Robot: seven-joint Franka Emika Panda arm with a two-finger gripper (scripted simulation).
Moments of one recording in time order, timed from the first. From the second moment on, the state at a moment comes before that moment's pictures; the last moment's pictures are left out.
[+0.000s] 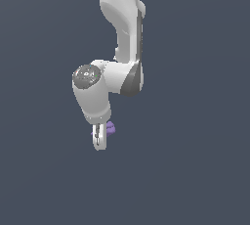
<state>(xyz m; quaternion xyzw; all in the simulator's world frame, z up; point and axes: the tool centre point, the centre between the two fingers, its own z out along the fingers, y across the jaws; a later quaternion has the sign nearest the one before) 0.069 -0.092 0.120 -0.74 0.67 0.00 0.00</state>
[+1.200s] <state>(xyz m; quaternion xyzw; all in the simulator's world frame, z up) 0.131 -0.145 0.191 -0.74 0.67 0.00 0.00</state>
